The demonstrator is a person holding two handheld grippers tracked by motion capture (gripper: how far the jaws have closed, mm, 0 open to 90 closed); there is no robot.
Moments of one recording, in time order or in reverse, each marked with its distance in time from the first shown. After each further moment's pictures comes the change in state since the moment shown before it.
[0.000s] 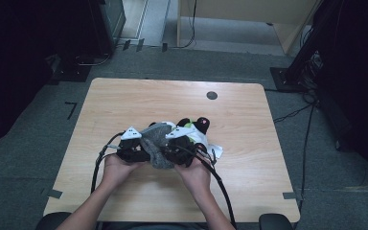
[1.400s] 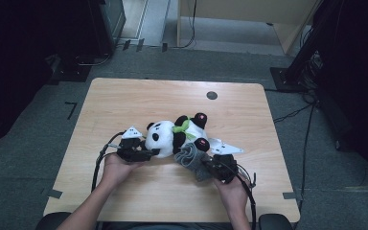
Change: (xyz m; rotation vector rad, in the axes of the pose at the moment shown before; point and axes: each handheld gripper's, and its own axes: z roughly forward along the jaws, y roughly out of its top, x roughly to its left) left arm 0.001 0.002 0.000 0.029 -0.012 0.009; right arm -0.063 -0.092 -0.064 -0.009 -0.168 0.134
